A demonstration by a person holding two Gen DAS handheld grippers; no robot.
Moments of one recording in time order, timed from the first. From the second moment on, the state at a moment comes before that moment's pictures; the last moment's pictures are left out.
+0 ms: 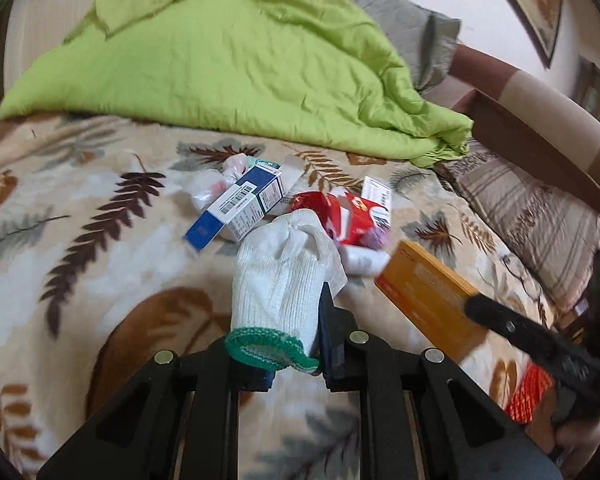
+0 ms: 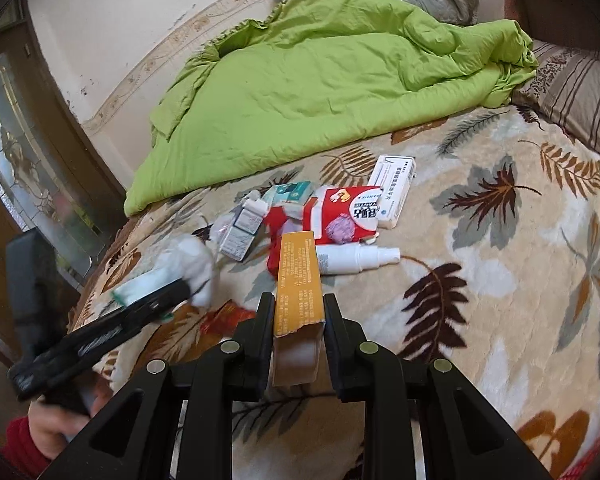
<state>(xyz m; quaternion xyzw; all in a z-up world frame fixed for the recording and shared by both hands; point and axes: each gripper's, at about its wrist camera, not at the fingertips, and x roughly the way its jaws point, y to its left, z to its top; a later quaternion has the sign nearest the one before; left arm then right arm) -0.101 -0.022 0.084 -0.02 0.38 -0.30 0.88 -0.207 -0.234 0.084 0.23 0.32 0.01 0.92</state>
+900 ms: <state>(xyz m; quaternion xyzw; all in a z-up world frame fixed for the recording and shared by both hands) -0.148 -0.004 0.076 0.00 0.32 -0.29 0.90 -0.229 -0.204 0.092 0.19 0.30 0.02 0.94</state>
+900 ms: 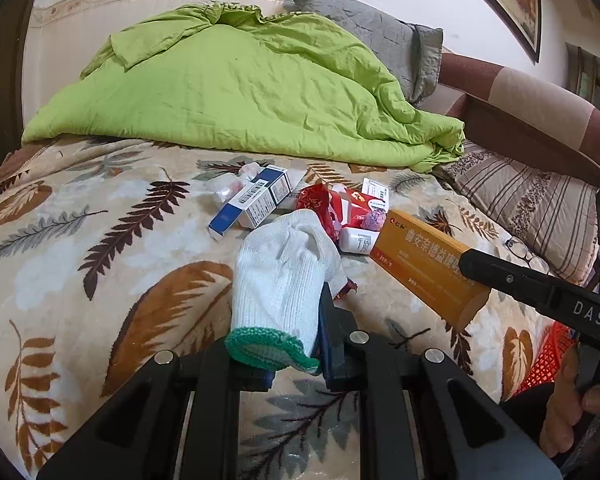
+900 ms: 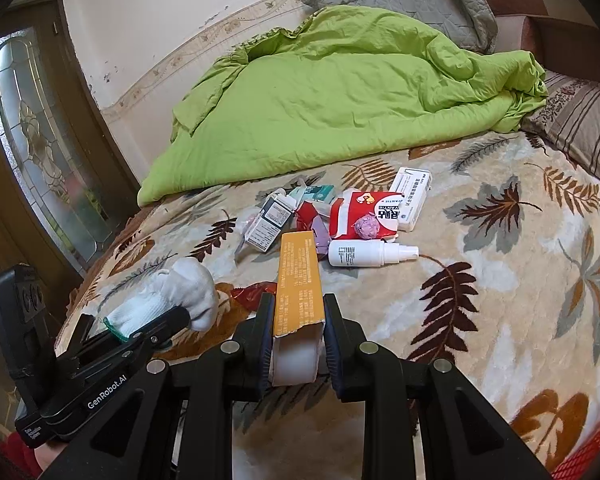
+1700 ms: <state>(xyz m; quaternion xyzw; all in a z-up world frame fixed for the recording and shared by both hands) -0.214 0.000 0.103 0.02 0.28 -0.32 0.90 -0.278 -0.191 0.100 0.20 0.29 0.02 0.94</state>
